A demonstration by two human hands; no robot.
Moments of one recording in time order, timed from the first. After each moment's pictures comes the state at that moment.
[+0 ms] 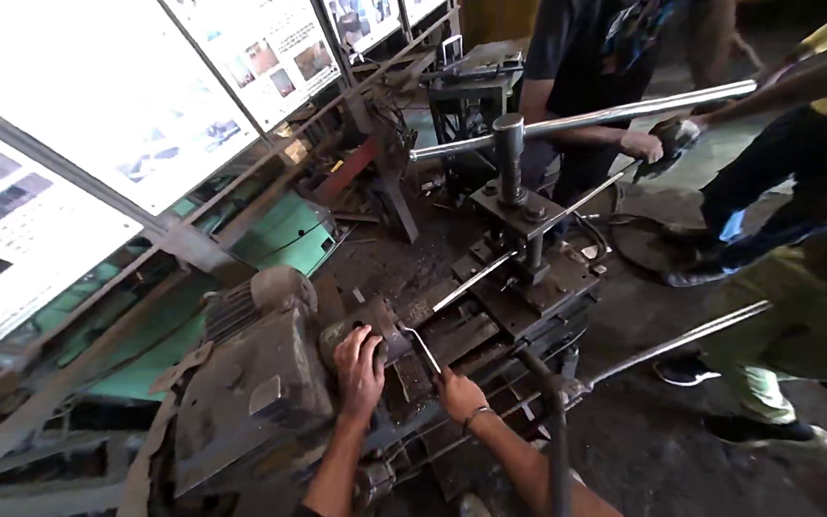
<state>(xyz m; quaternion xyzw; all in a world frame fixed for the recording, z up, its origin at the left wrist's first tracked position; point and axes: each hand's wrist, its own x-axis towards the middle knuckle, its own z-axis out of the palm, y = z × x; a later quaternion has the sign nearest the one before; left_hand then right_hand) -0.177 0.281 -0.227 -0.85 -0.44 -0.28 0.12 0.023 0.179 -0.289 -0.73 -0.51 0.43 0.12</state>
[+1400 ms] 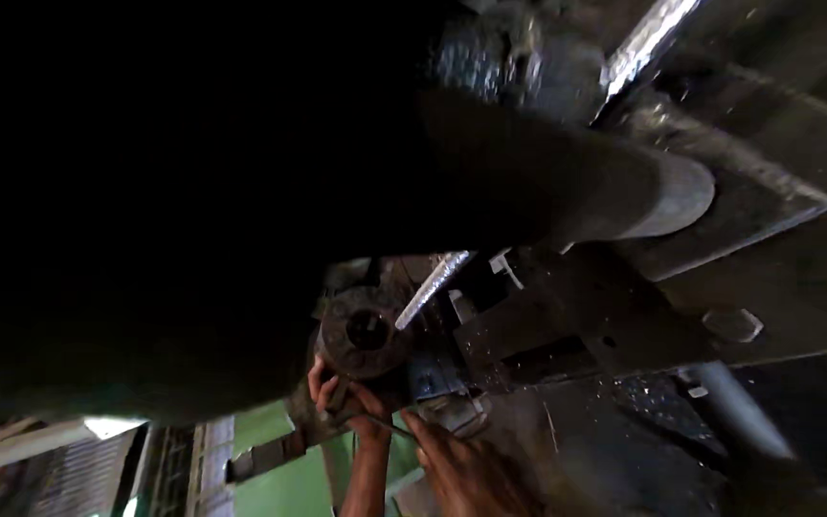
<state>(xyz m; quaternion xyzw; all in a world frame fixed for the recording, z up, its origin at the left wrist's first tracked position) -0.150 0.273 -0.247 -0.83 -0.45 -0.29 0.14 0.032 0.147 -0.319 -0.37 -0.49 0.58 0.54</state>
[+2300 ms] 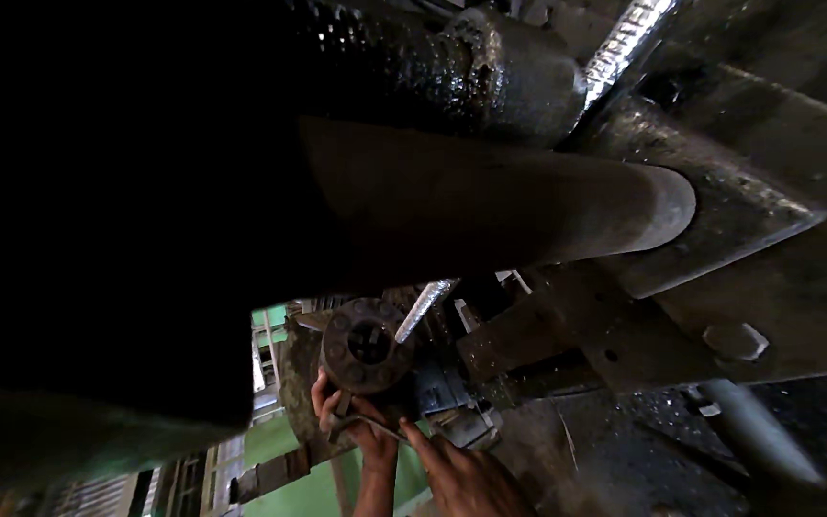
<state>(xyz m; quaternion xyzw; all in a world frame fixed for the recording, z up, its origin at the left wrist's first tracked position) -0.148 0.274 -0.248 -0.83 -0.45 -0.29 0.13 0.022 0.155 -0.324 -0.37 -0.54 0.58 0.48</state>
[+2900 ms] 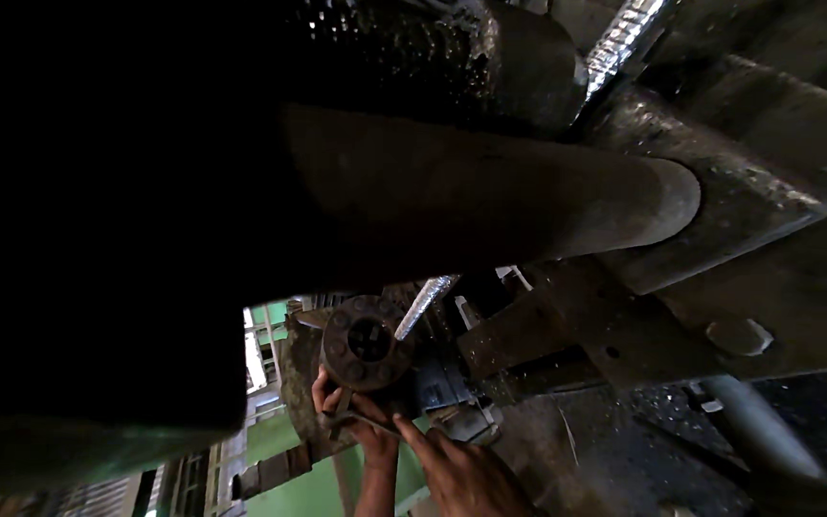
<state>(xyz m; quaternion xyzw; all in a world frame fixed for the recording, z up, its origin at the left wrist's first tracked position) -0.121 0.271 -0.245 -0.82 -0.48 -0.31 0.10 0.021 0.159 -0.320 -0.37 -0.52 0.55 0.54</state>
